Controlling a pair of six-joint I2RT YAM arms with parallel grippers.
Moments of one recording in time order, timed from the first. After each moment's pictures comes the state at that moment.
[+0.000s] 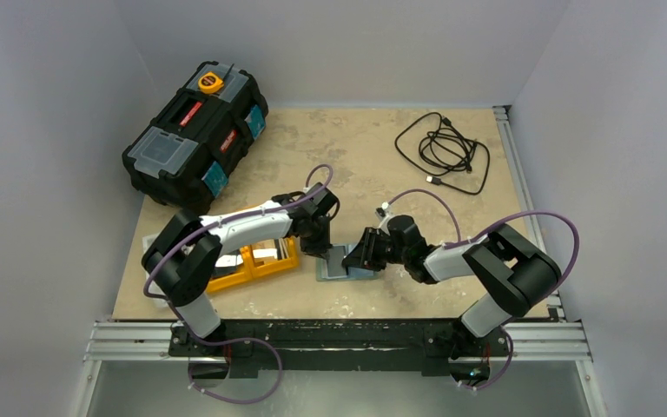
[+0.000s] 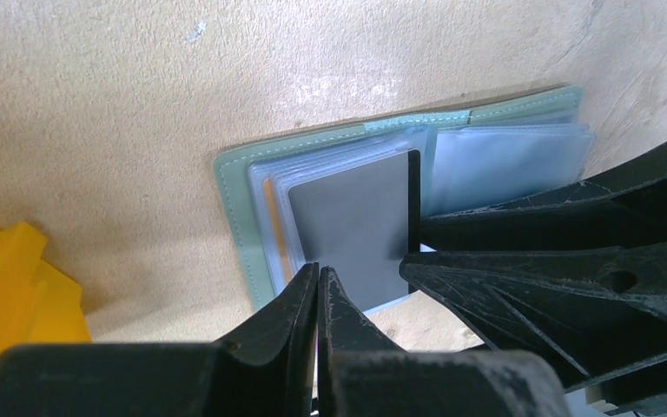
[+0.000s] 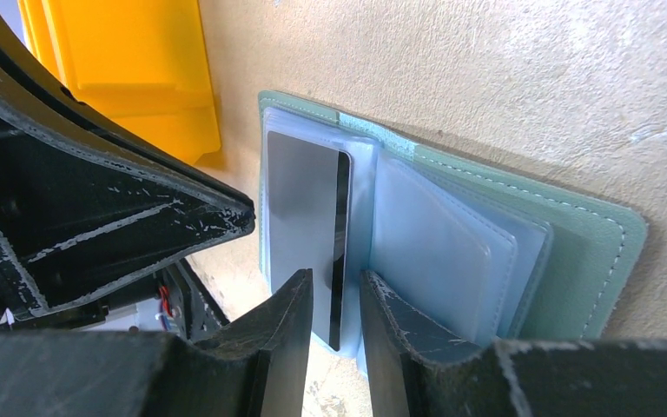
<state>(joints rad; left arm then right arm) -0.78 1.69 1.06 -0.57 0.07 -0.81 0.66 1.58 0.39 0.57 -0.39 0.94</state>
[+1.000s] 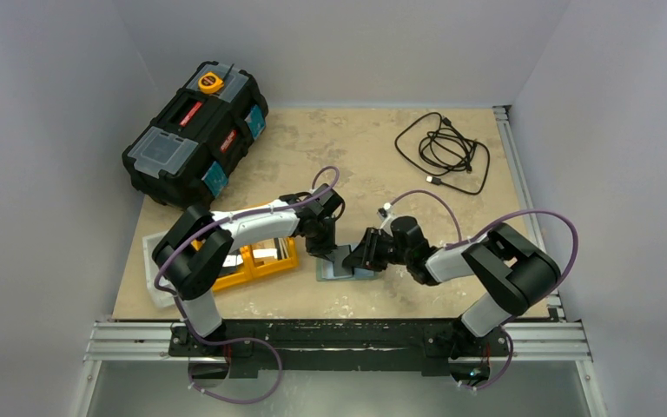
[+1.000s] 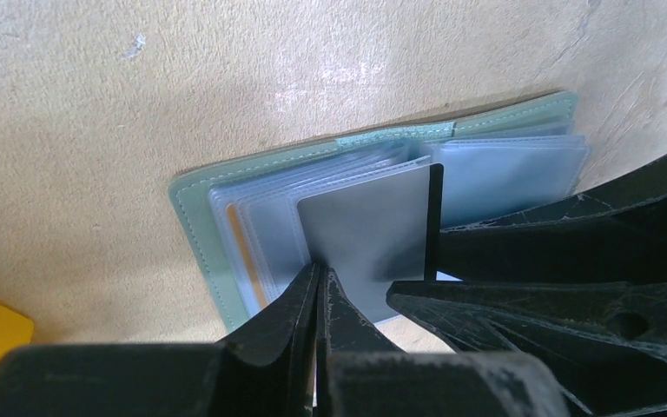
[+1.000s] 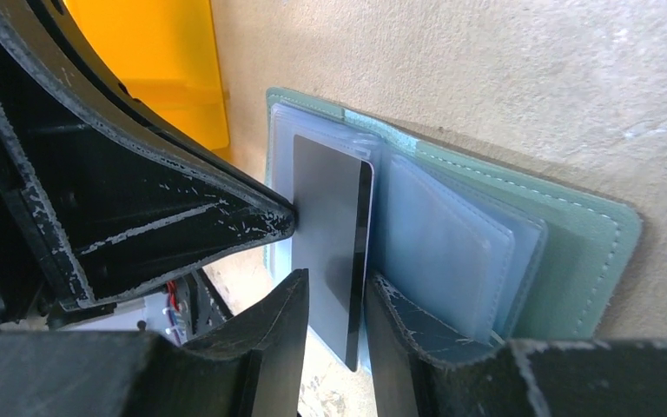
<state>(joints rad) -0.79 1.76 1.09 -0.54 0.10 -0.81 0.64 1.59 0.37 0.62 -0.40 0.94</state>
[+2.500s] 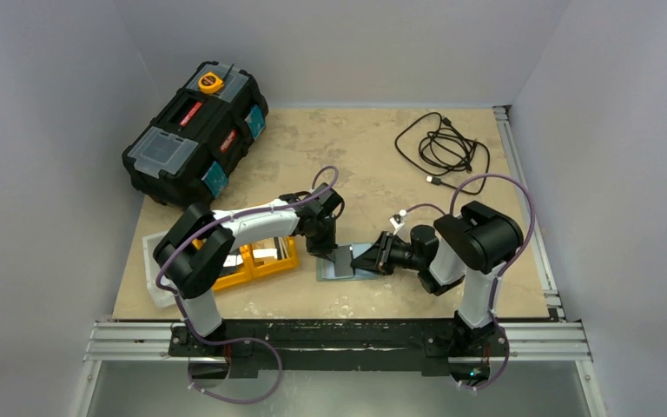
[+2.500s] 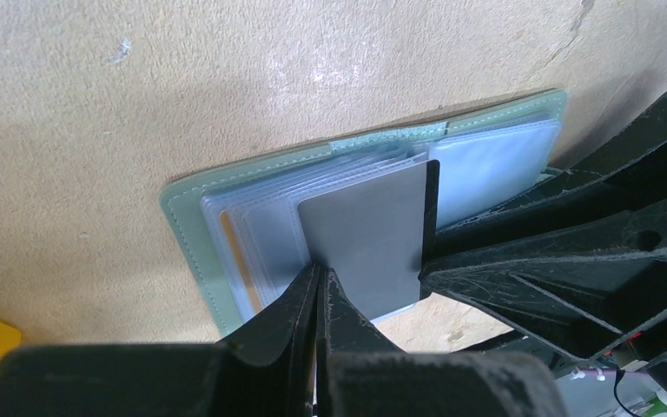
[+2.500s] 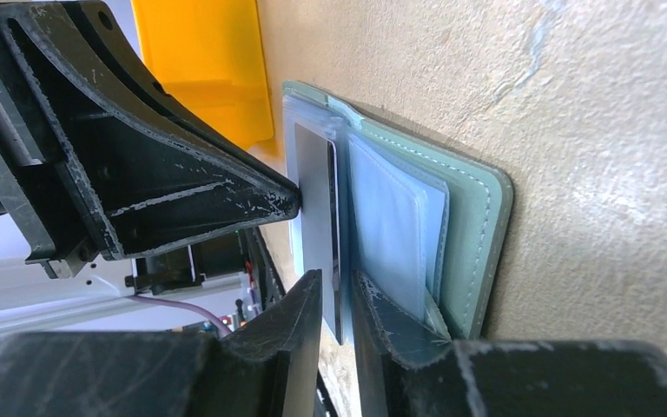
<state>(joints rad) -0.79 1.77 1.09 -0.53 0.12 -0.81 0.48 1.92 0.22 1.28 -0.67 1.16</state>
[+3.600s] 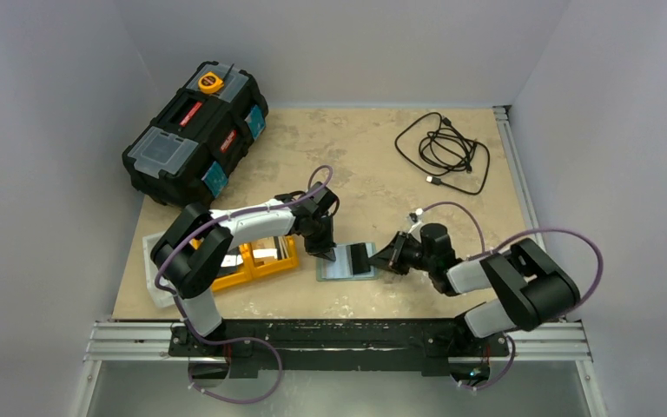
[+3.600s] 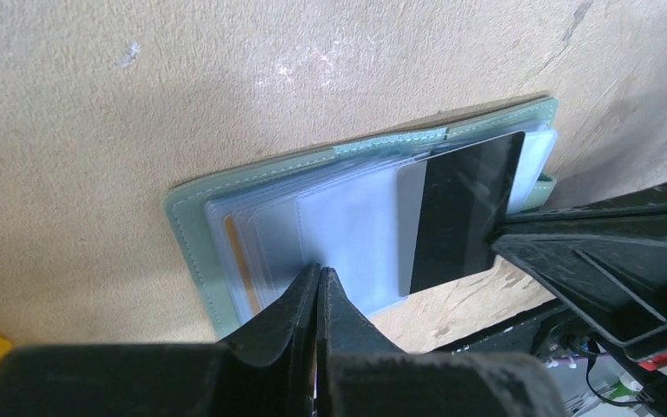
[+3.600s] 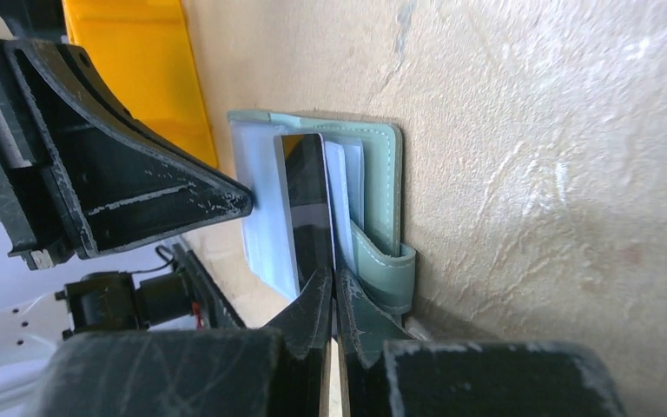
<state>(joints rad) -0.75 1.76 1.06 -0.49 0.17 -0.83 0.43 1.51 0.18 0.76 -0.51 1.01</state>
